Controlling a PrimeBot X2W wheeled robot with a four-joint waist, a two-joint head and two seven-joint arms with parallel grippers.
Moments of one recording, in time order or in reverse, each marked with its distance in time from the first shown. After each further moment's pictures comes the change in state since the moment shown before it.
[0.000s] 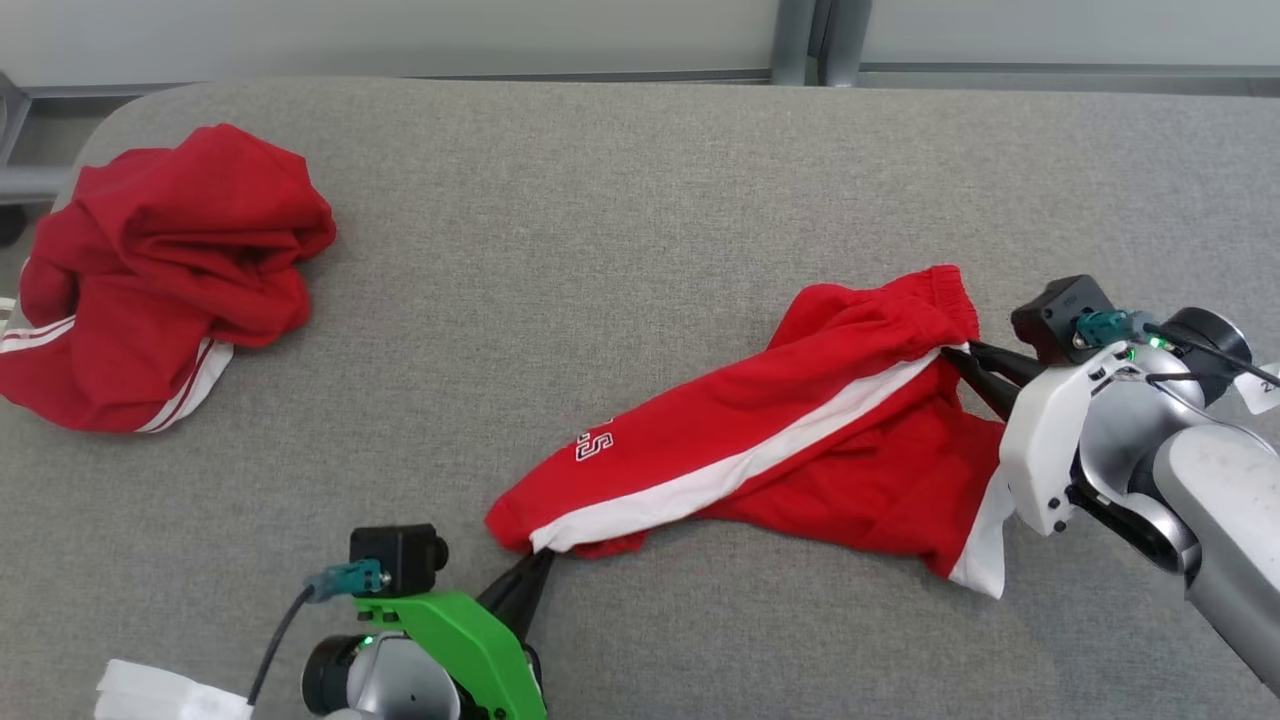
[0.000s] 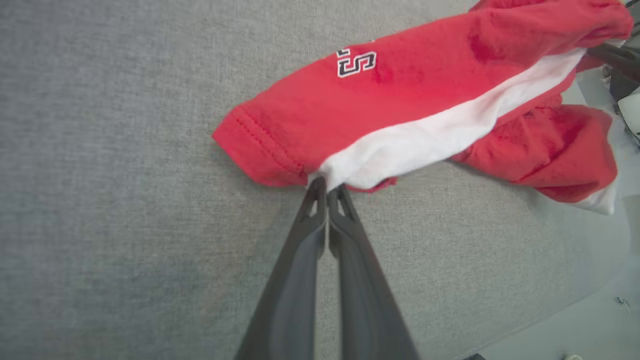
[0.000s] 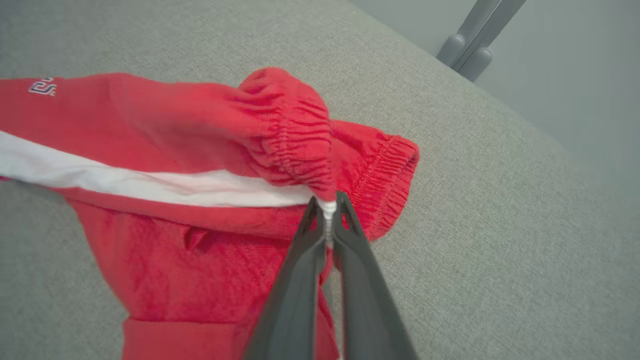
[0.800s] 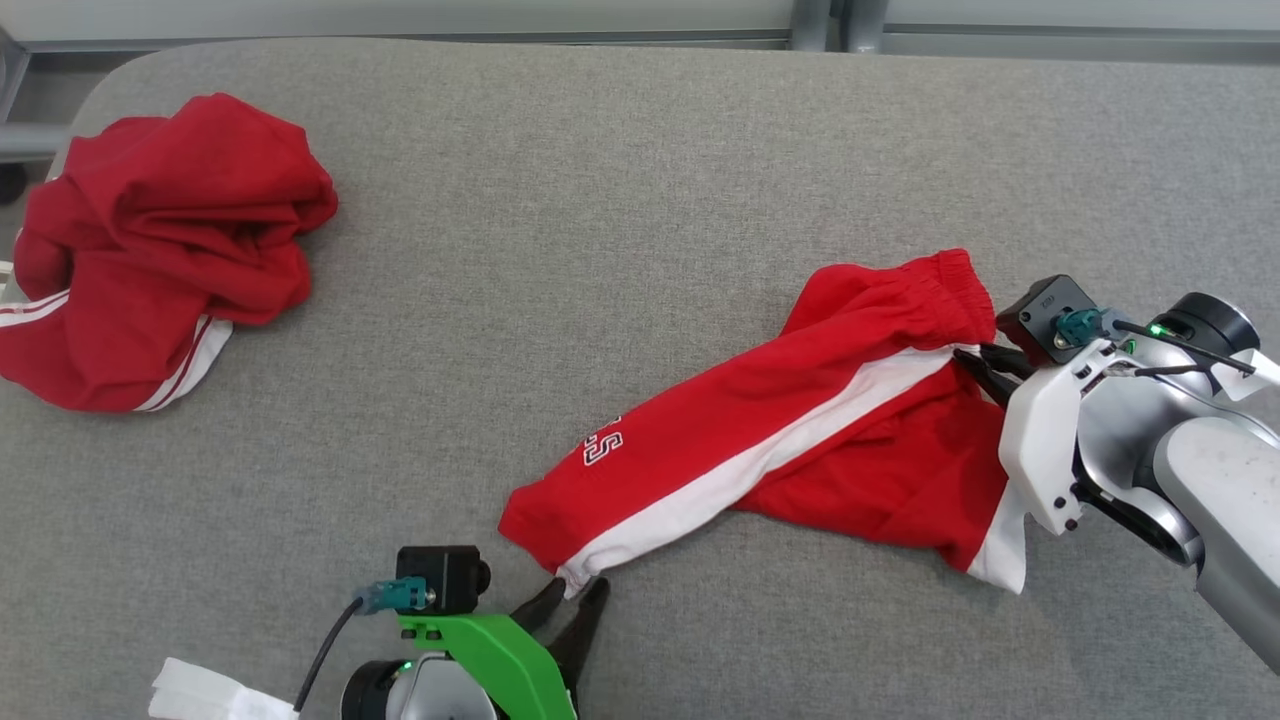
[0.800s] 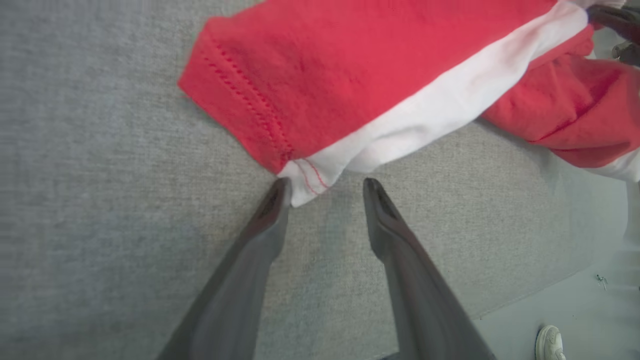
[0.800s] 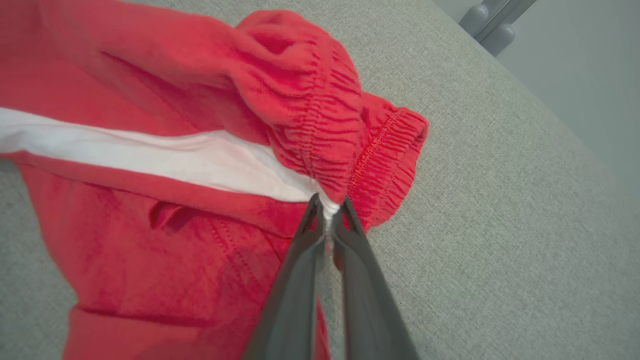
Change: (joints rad) left arm 0.025 -0.033 -0.026 -0.012 0.013 0.010 0.046; right arm -0.036 -0.028 0.035 -0.015 -0.045 0.000 0.069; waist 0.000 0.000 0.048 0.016
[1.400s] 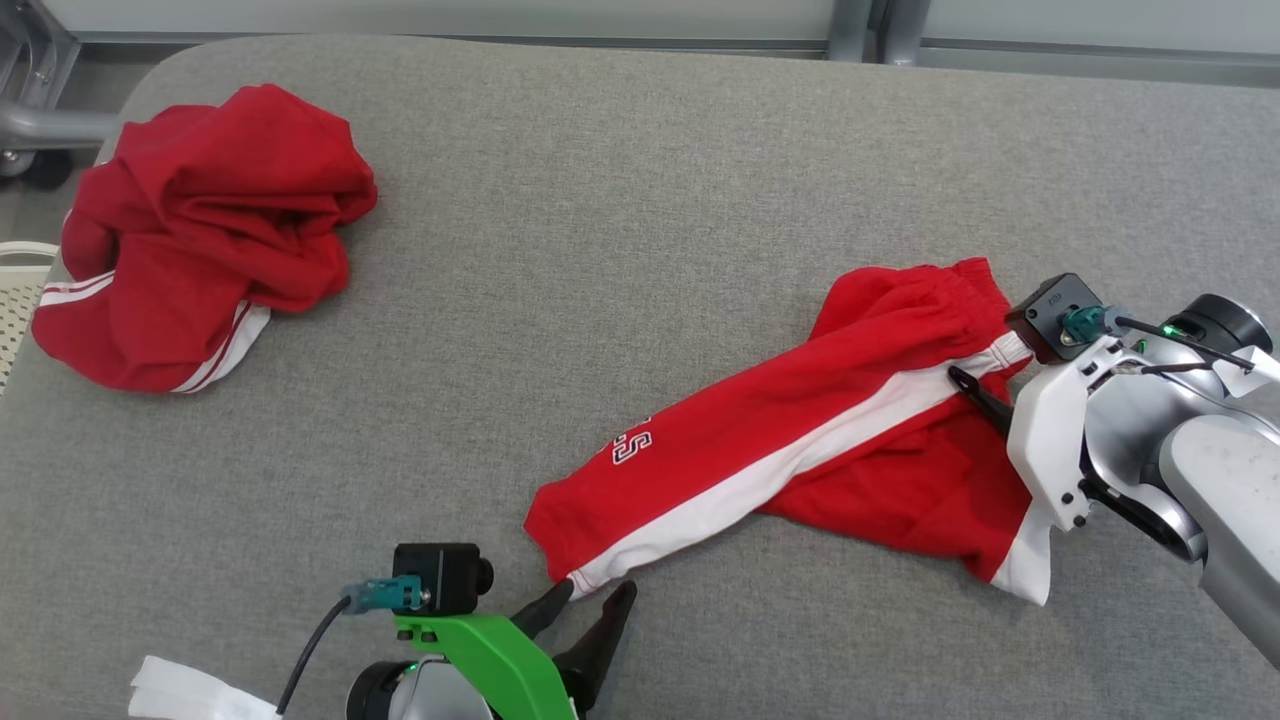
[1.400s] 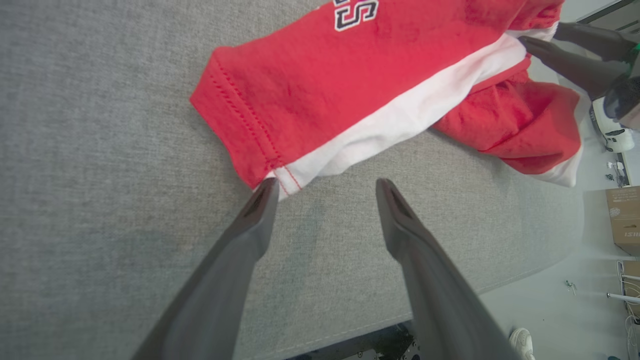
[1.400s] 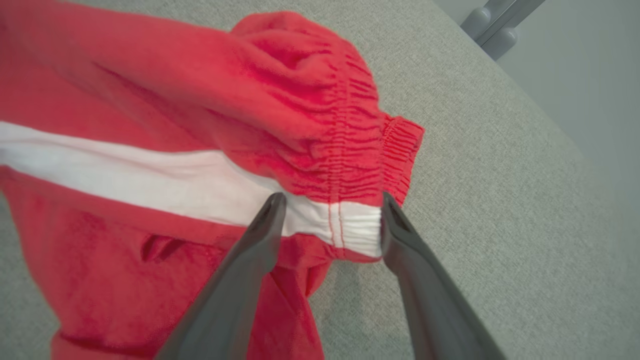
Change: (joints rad) left arm 0.049 0.003 0.015 -0.149 -0.045 0.004 0.094; right arm 0.001 0.012 -0.021 0.042 -0.029 0.000 0.011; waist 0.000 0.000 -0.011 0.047
